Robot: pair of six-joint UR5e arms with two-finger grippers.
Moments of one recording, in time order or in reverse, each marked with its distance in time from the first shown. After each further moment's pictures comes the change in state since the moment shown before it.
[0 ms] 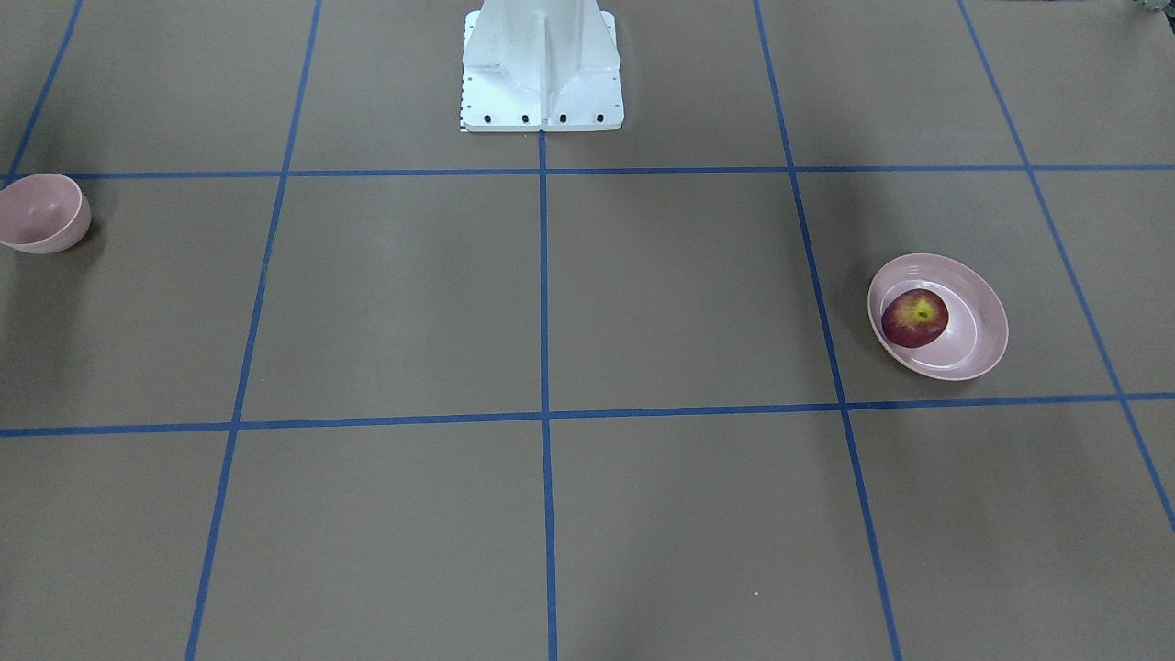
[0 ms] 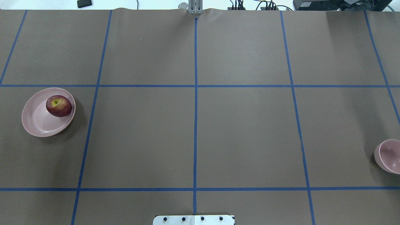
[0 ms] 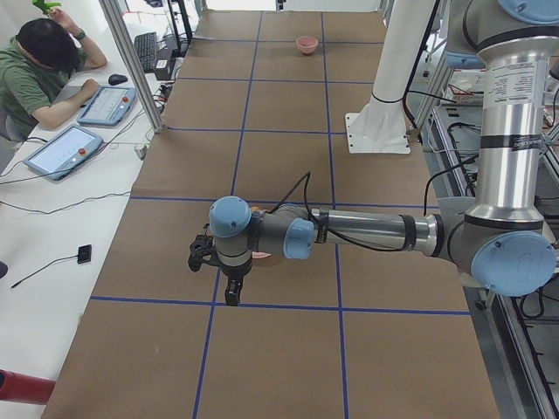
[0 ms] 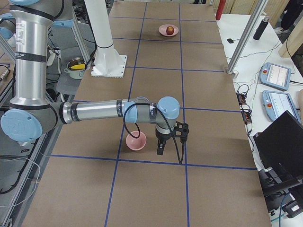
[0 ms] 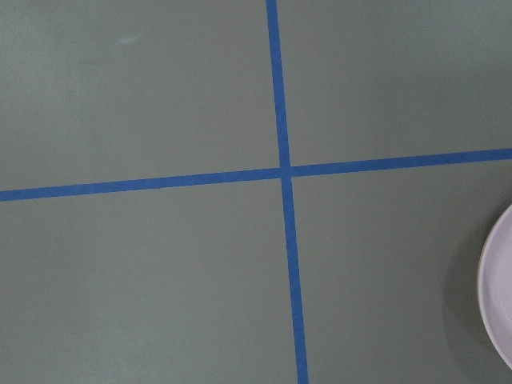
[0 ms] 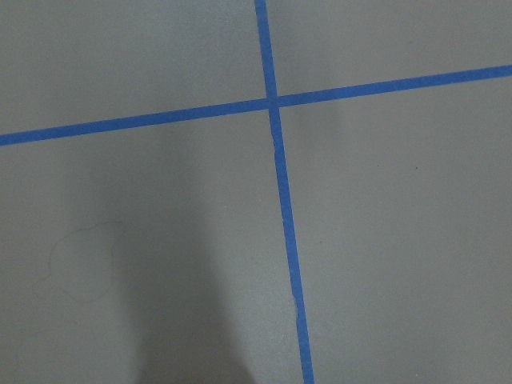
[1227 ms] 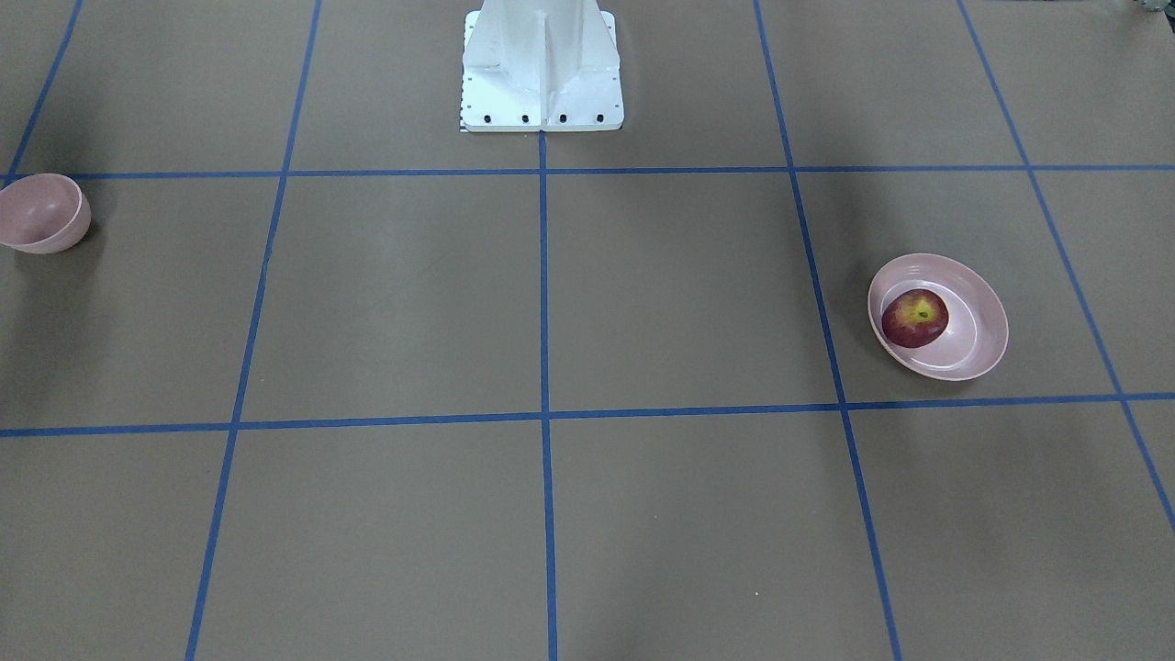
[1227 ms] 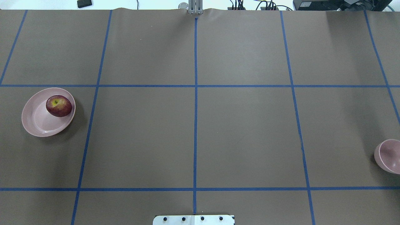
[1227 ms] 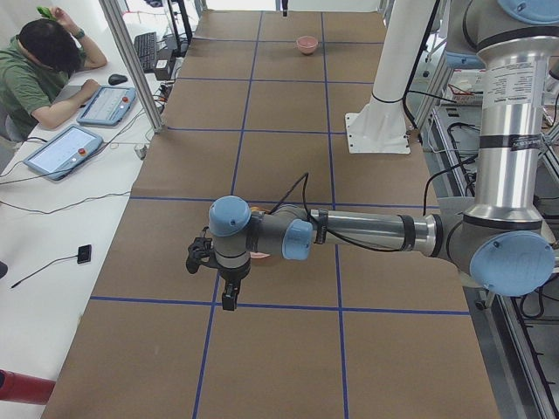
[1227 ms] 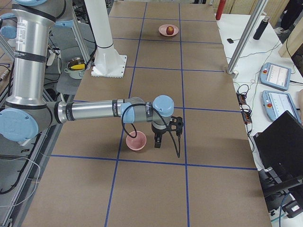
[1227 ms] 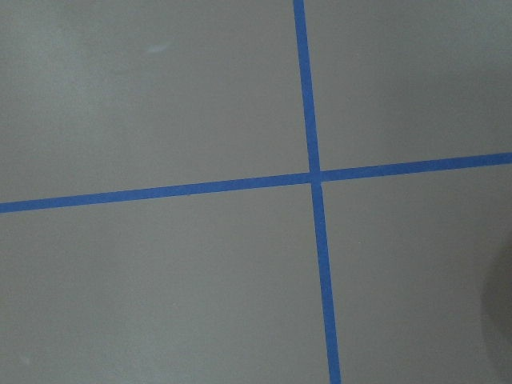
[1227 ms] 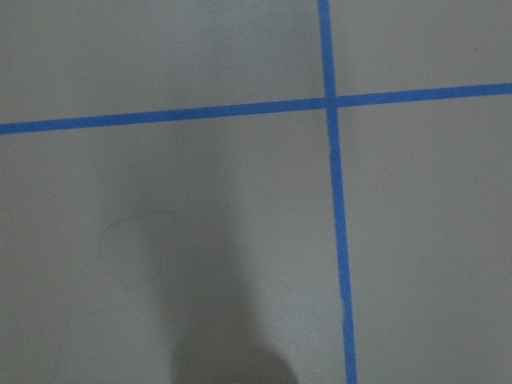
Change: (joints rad) left arm 0.002 -0.005 0.005 -0.015 0.056 0.005; right arm -0.100 -0.112 0.034 0.190 0.102 0.001
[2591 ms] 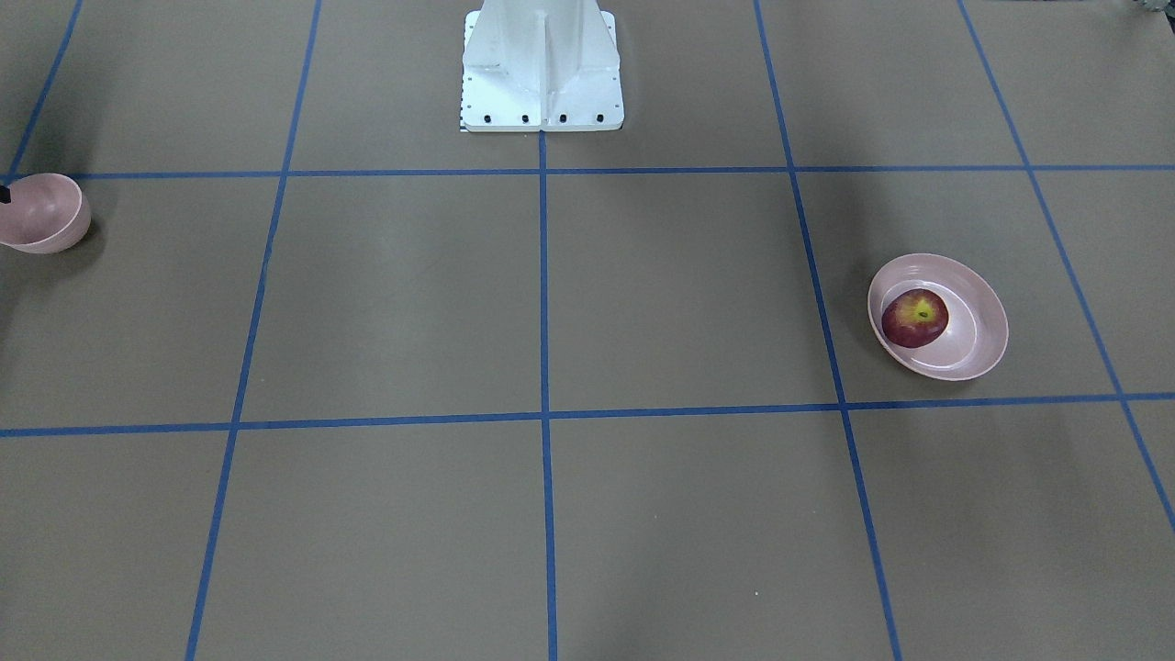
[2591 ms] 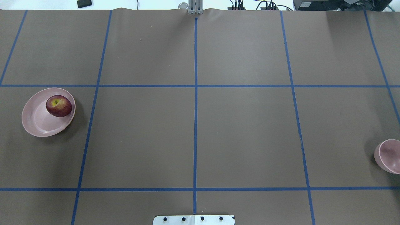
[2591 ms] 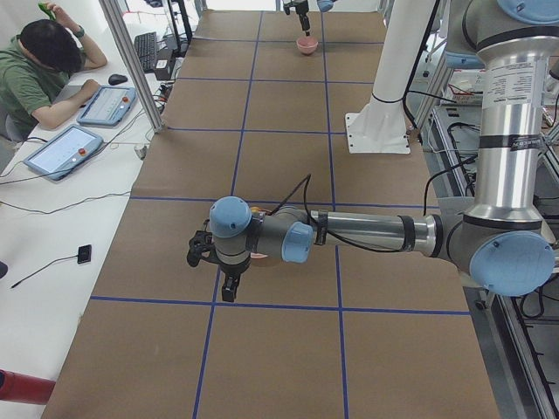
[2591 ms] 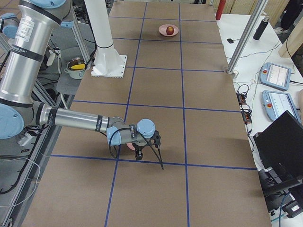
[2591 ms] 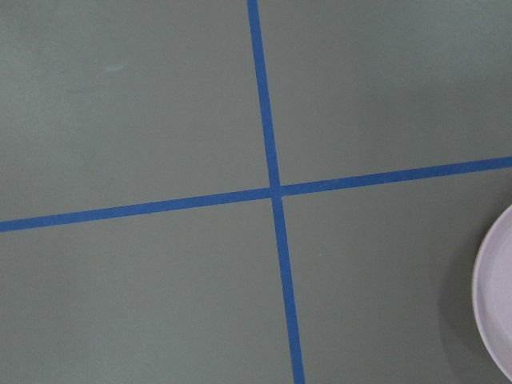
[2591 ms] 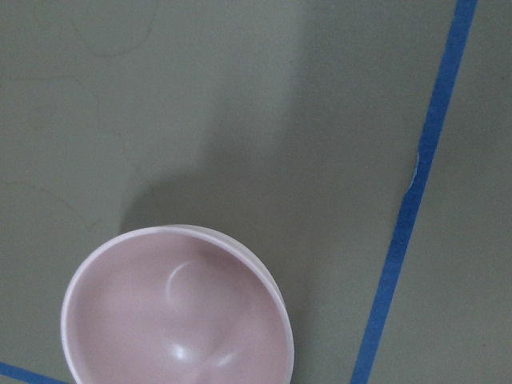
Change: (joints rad) left arm 0.005 0.001 0.009 -0.056 -0.112 -0.011; right arm -0.214 -0.118 -0.162 0.242 0.015 -0.107
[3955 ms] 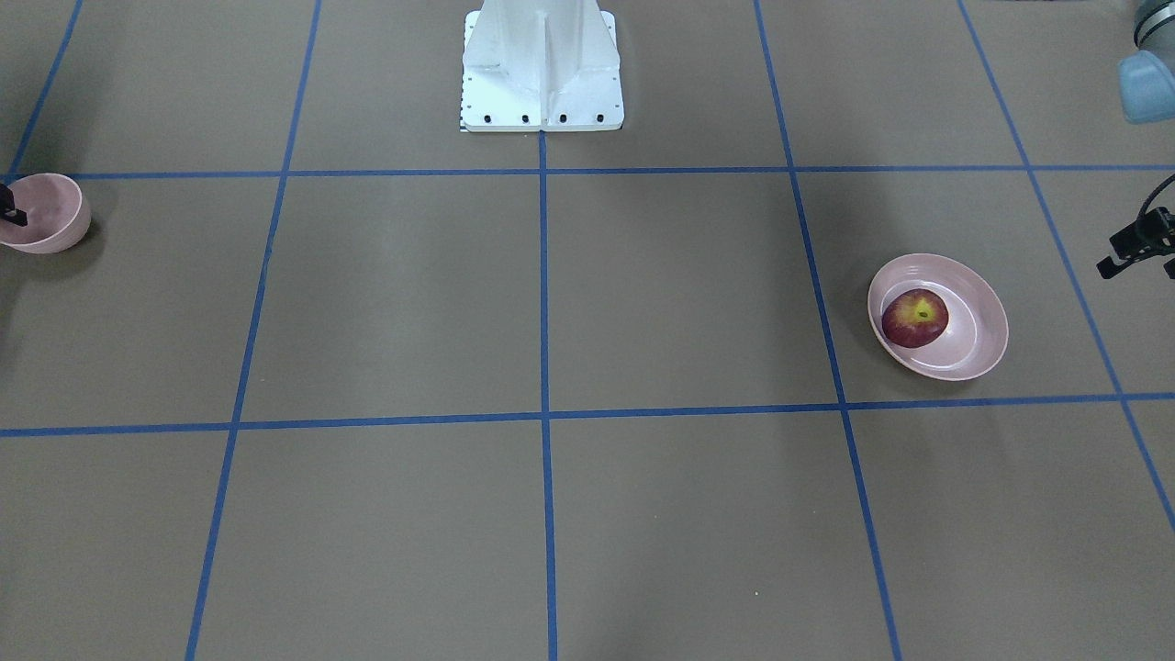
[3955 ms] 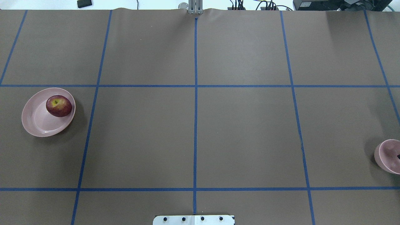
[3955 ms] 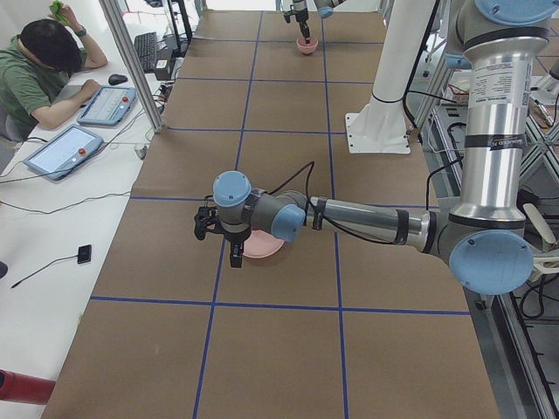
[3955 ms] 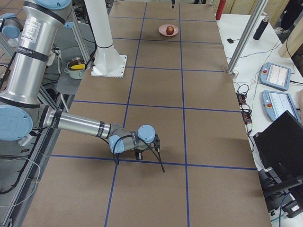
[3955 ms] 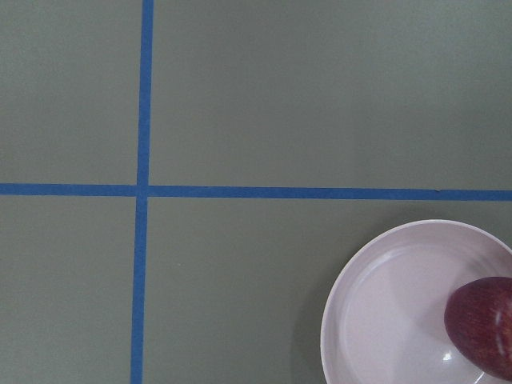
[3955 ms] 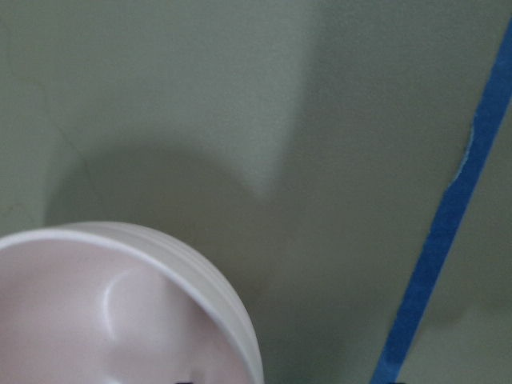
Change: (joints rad) left arm 0.166 -0.014 -0.065 -0.094 -0.016 -0.384; right arm -0.063 0.027 -0.110 0.191 0.020 0.107
